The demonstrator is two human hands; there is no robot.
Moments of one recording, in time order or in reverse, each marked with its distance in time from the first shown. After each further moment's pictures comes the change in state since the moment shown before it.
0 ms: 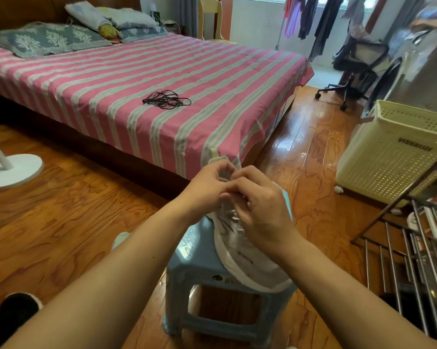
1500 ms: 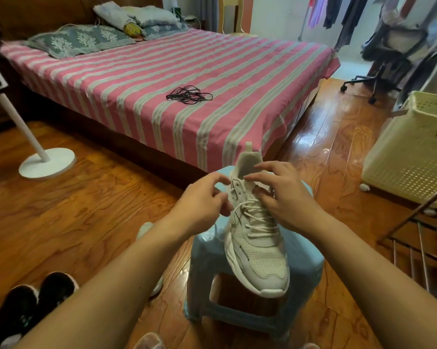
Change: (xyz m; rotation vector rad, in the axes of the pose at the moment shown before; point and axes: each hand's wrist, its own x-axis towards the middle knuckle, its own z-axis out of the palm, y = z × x) left_hand -0.058 -0.010 -0.025 0.309 0.209 -0.154; right_hand 0.007 0.041 0.009 -0.101 -0.324 0.161
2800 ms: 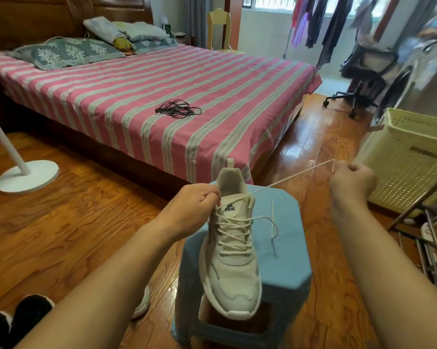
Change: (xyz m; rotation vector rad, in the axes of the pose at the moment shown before) left_hand 0.028 -0.003 -0.010 0.170 -0.028 0.265; right_hand 0.028 0.103 -0.064 0.432 0.890 0.958
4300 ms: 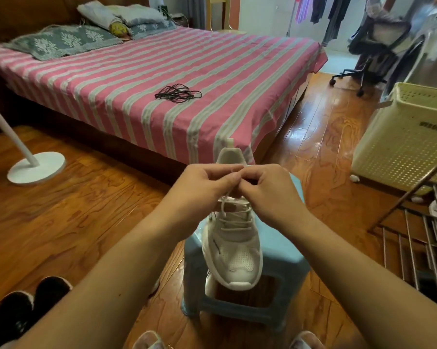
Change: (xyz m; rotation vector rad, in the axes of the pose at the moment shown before) left_hand -0.044 0.067 0.000 -0.692 -0.033 -0.225; right_hand -0.172 -0.039 -0.019 -0.108 -0.926 -0.599
